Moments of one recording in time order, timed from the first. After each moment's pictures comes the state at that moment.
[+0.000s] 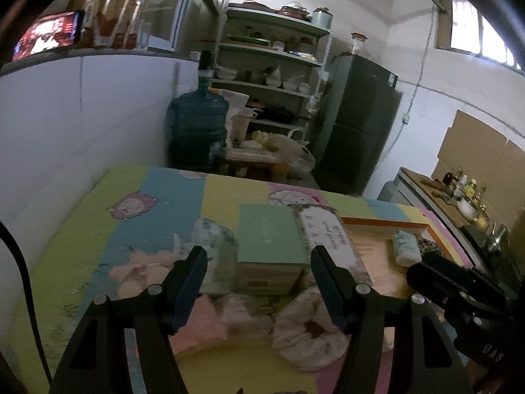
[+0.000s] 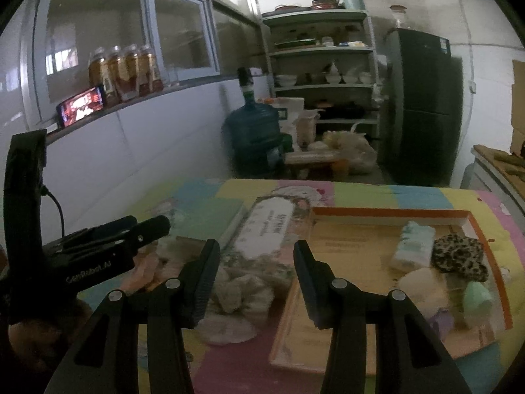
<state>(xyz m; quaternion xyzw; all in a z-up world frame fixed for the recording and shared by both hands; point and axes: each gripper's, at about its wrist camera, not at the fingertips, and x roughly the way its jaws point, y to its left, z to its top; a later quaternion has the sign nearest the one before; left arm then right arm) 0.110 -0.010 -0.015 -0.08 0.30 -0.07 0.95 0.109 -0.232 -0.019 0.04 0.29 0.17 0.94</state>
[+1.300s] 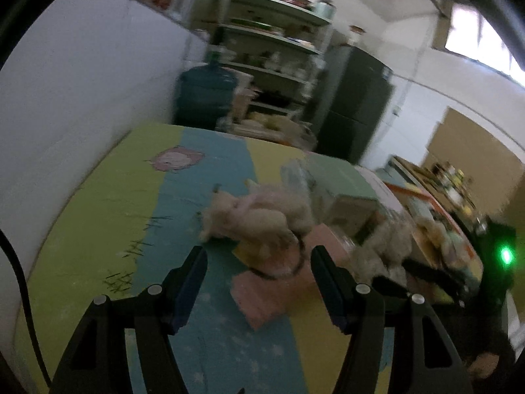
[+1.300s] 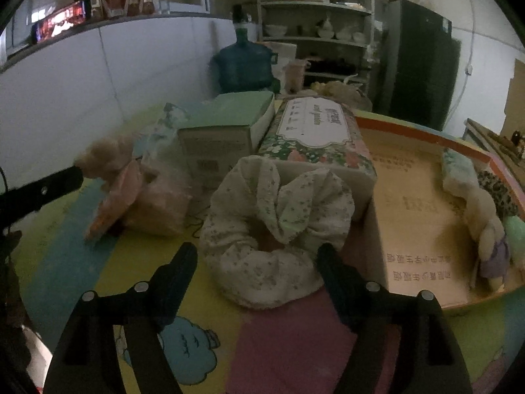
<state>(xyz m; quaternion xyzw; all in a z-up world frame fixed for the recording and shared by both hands) 0.086 0.097 -0.077 -0.09 0.34 -0.13 0.93 0.111 -0.150 -0.113 -0.02 0.39 0.11 0.92</state>
